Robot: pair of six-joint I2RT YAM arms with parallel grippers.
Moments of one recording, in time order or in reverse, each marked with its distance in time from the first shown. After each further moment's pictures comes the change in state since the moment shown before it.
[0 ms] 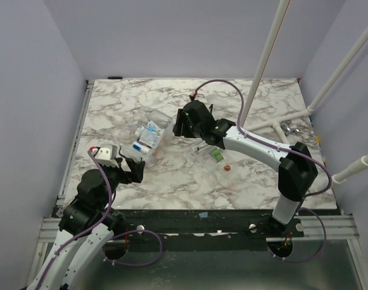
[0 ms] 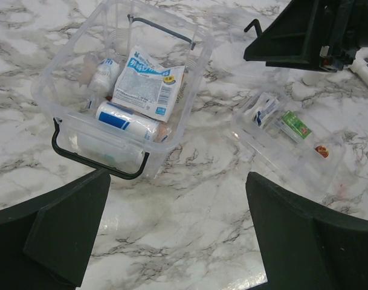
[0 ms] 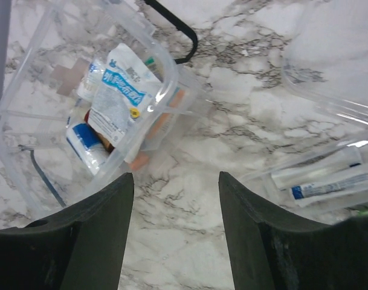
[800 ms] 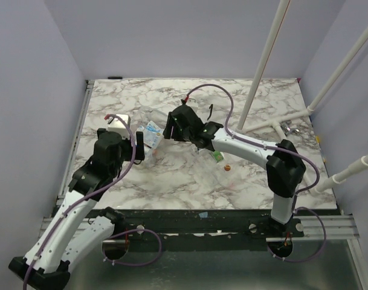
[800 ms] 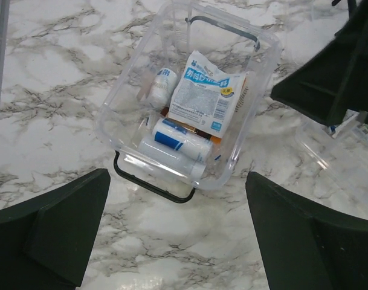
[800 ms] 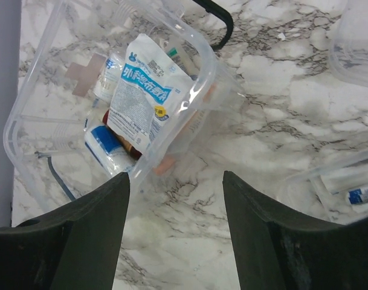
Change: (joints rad) left arm 0.019 0.448 0.268 -0.027 -0.146 0.134; right arm 0.066 0.151 0.119 0.021 0.030 0.129
